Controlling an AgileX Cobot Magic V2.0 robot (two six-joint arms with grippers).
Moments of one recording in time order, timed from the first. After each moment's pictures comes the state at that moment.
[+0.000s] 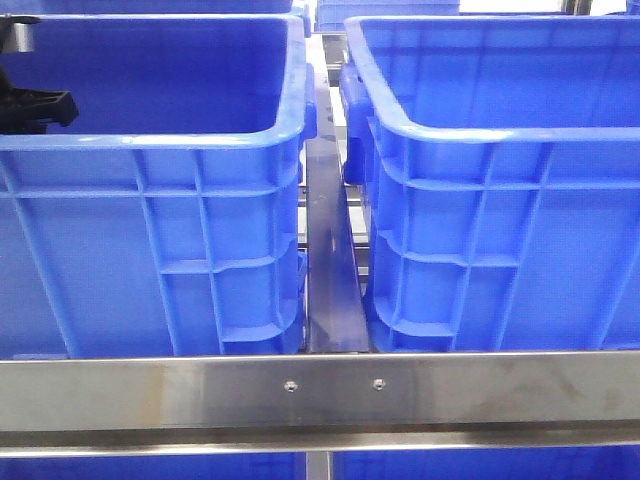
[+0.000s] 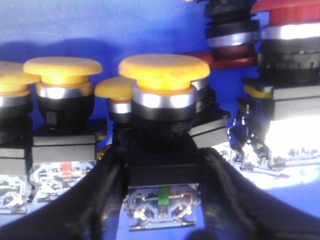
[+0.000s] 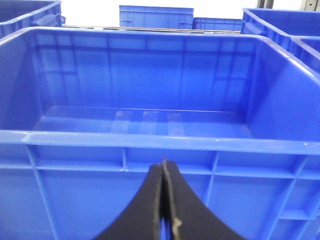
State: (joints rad) left arm -0.08 1.78 -1.33 -0.09 0.88 0.05; right arm 0.01 -0.01 0.03 0.00 0.02 -0.01
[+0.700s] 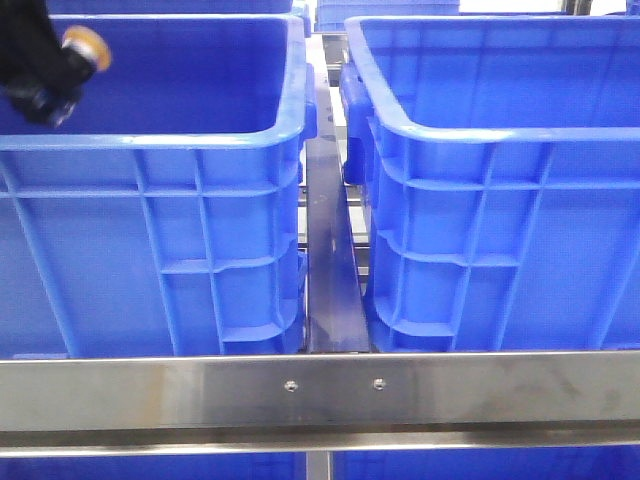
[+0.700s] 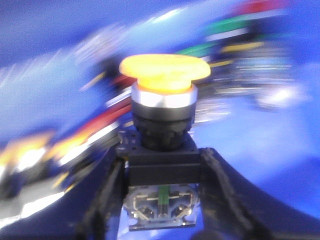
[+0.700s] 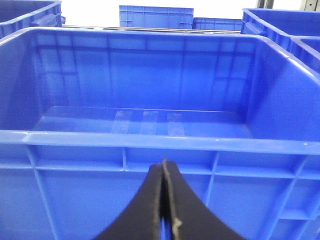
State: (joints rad) left arm -0.10 1.55 -1.33 -0.38 0.91 0.54; right arm 0.01 -0.01 0.03 0.00 0.02 -0.01
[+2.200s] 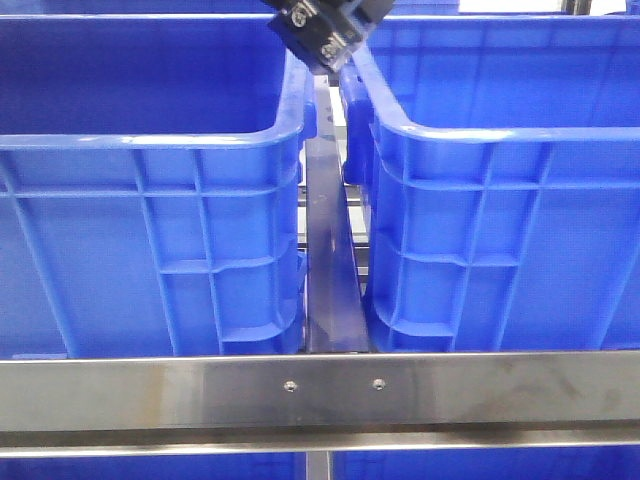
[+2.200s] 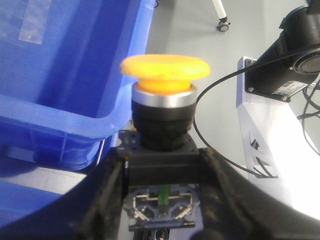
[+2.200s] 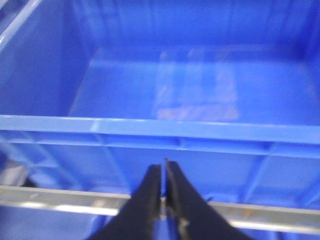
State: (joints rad) left arm -0.54 1.50 -1.34 -0.78 1.14 0.97; right arm 0.11 0.30 -0.37 0.13 0.50 -0.01
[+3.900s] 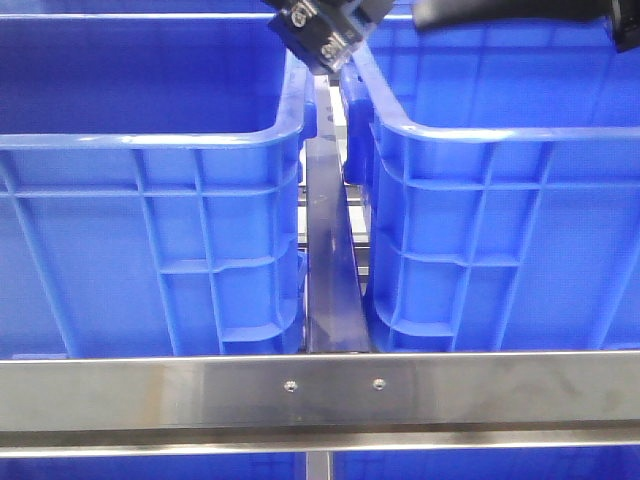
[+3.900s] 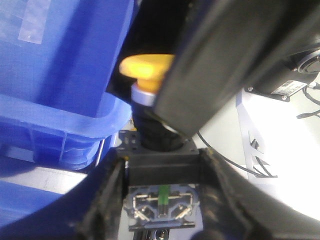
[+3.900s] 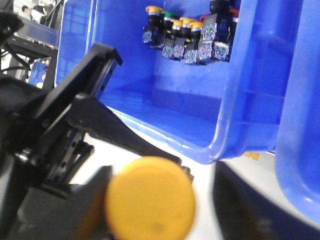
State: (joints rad) left arm -0.54 1.50 -1.34 -0.78 1.14 0.97; right arm 0.30 1.16 -0.83 1.29 0.79 -0.50
